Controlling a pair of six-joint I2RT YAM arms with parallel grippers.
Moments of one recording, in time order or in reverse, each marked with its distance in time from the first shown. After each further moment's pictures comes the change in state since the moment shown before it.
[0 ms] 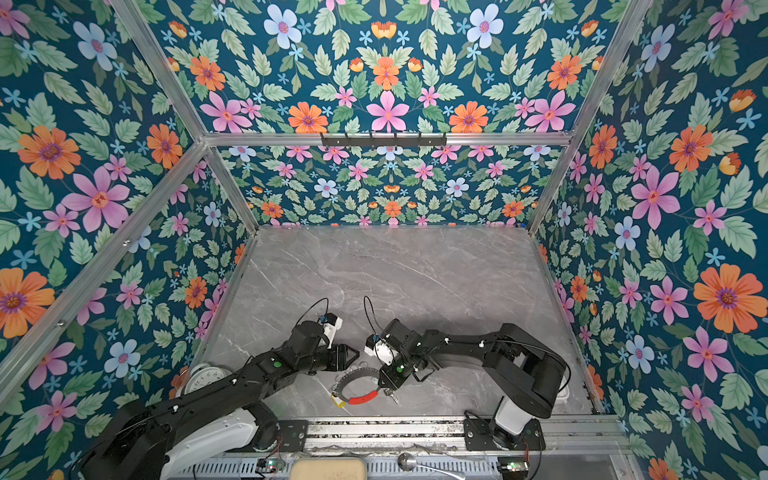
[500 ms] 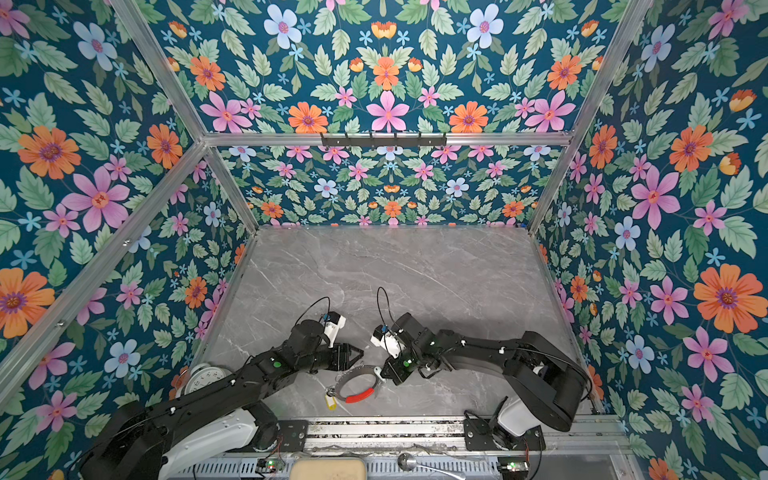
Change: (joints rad) left arm -0.025 -0.018 0.010 0.034 0.036 0.008; right arm -0.090 -0.145 -0.081 0.095 -0.039 0.063
